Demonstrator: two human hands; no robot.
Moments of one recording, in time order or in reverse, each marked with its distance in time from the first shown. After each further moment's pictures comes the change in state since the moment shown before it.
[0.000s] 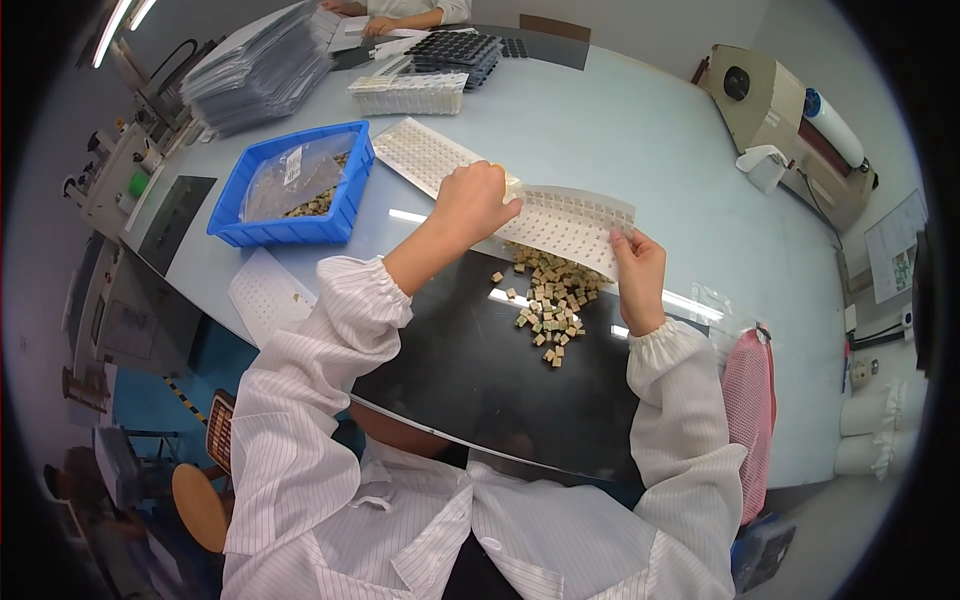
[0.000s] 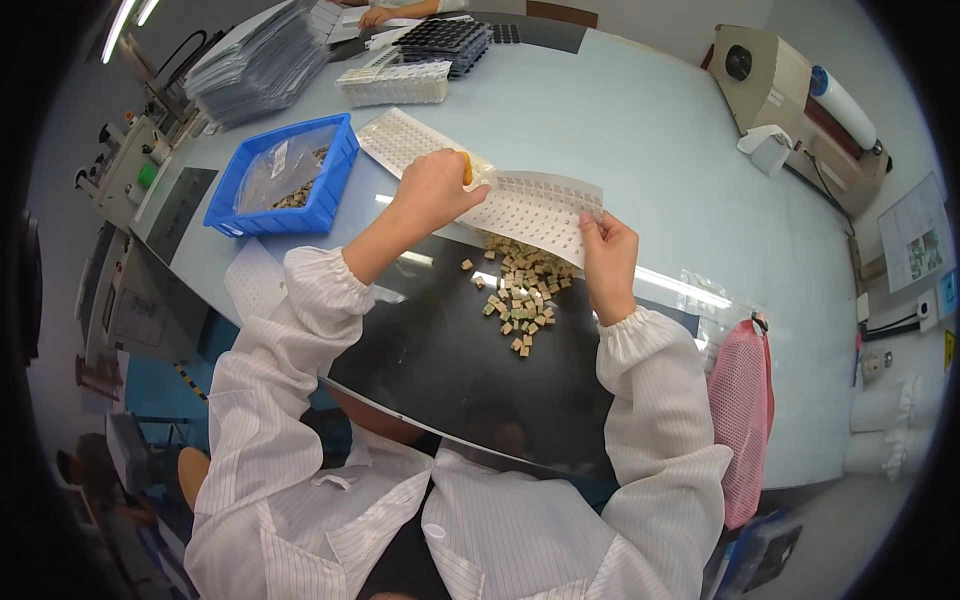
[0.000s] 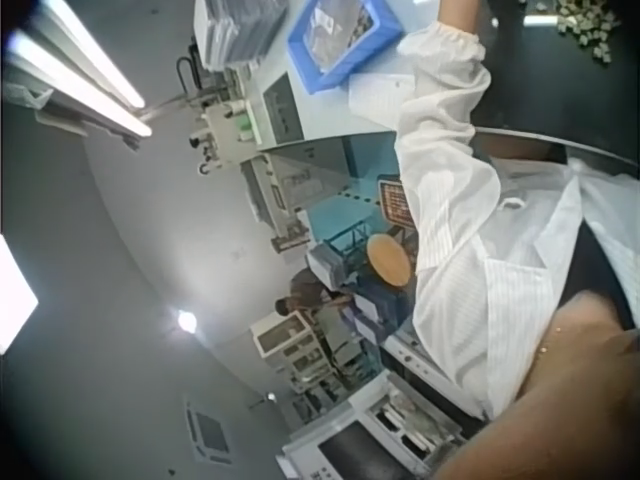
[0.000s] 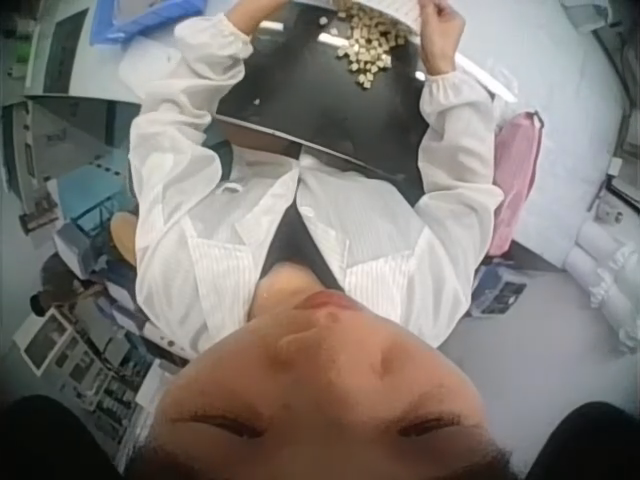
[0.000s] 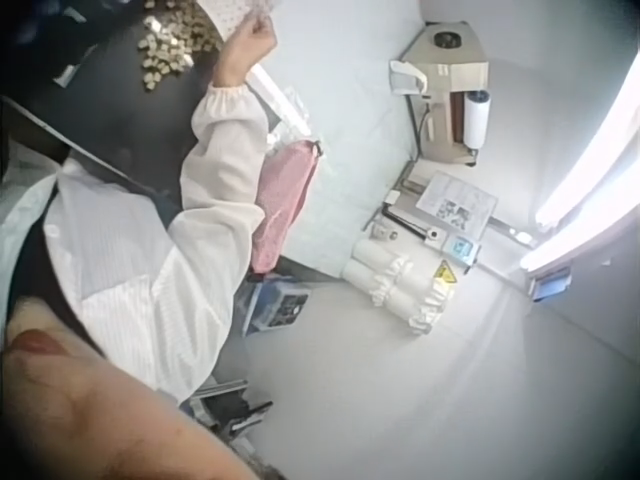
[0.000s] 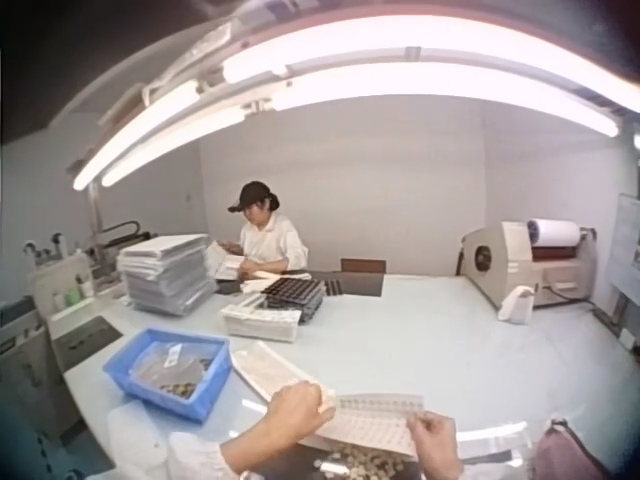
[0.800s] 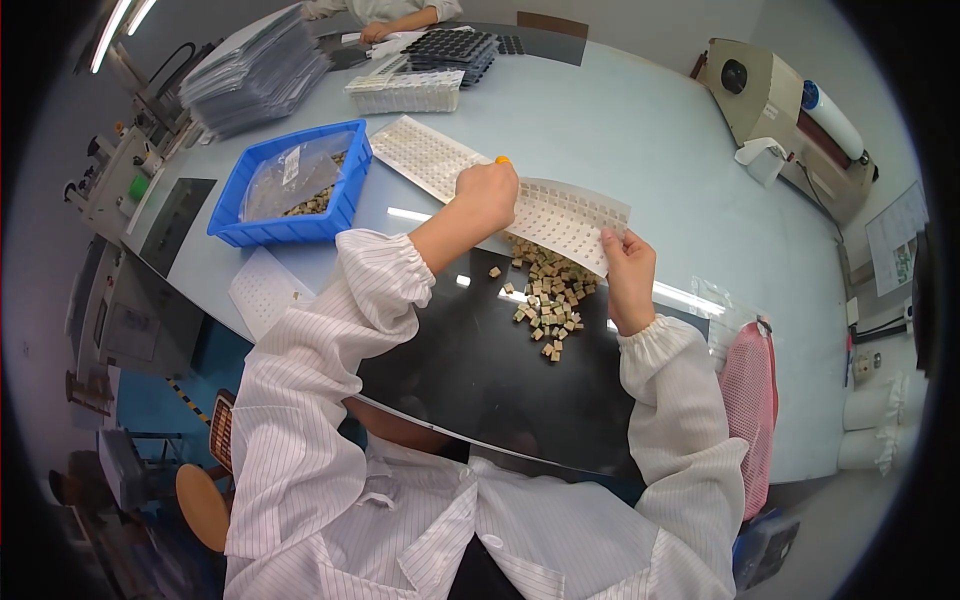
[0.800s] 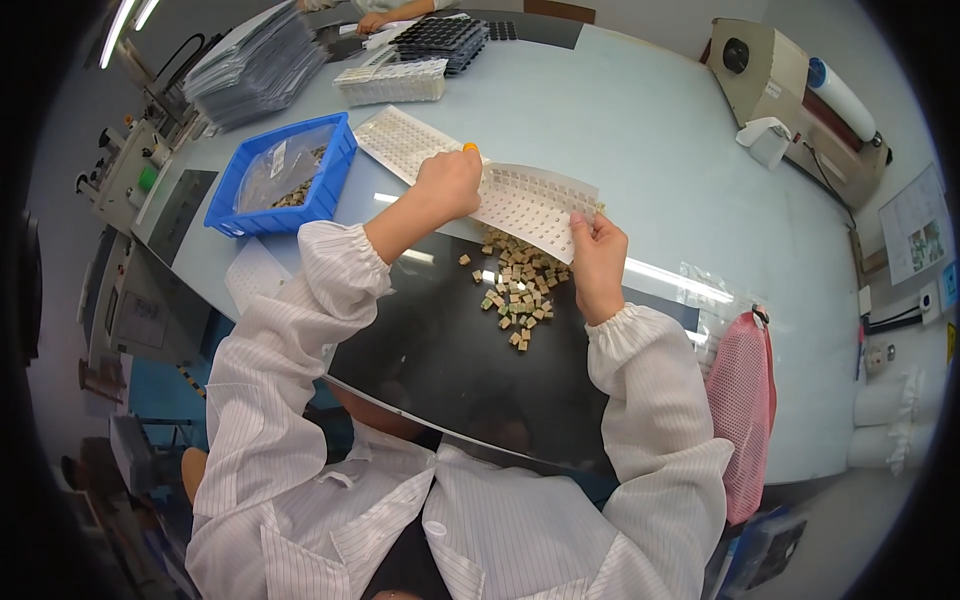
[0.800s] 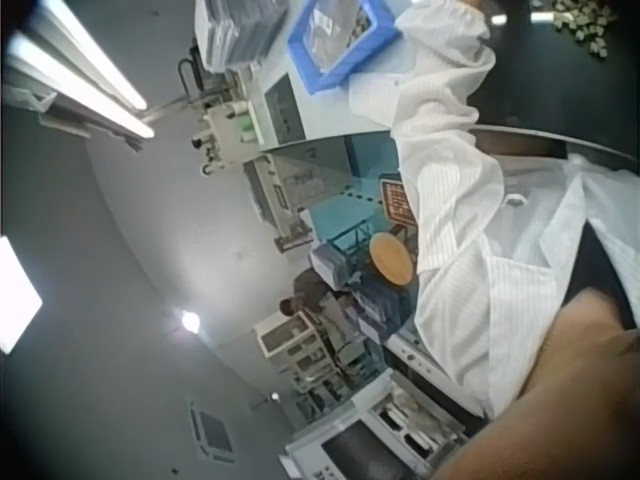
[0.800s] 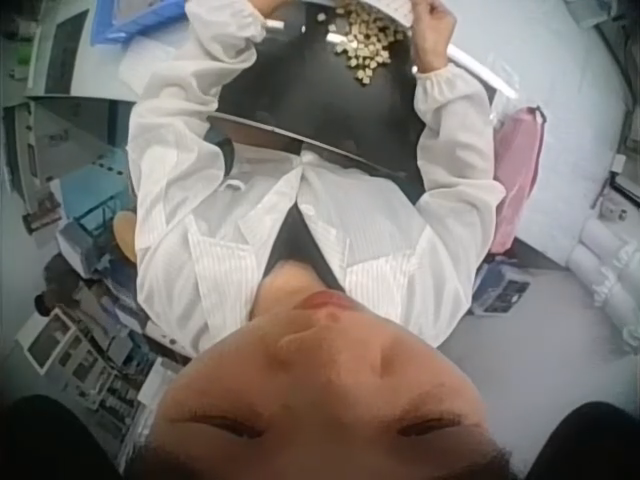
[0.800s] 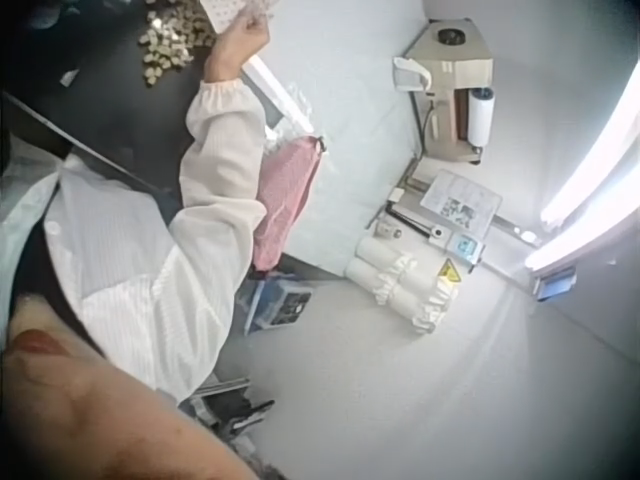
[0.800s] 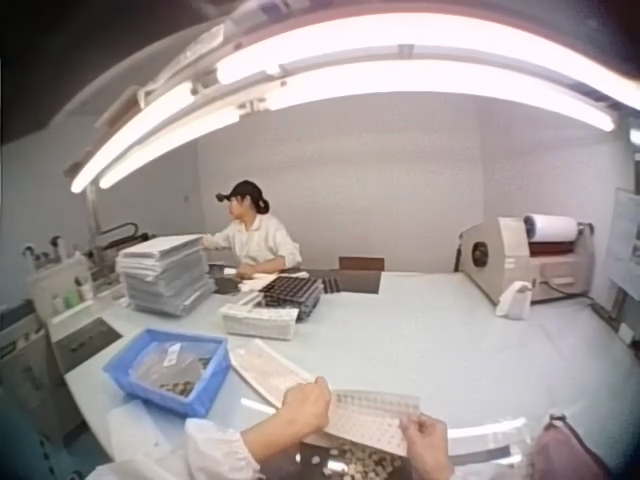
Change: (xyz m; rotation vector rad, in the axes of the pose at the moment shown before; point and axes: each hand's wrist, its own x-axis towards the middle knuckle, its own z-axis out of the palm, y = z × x) left_hand 0.020 0.017 0.011 0.298 -0.212 -0.045; right_hand -0.004 0.016 0.003 0.107 0.028 0.083
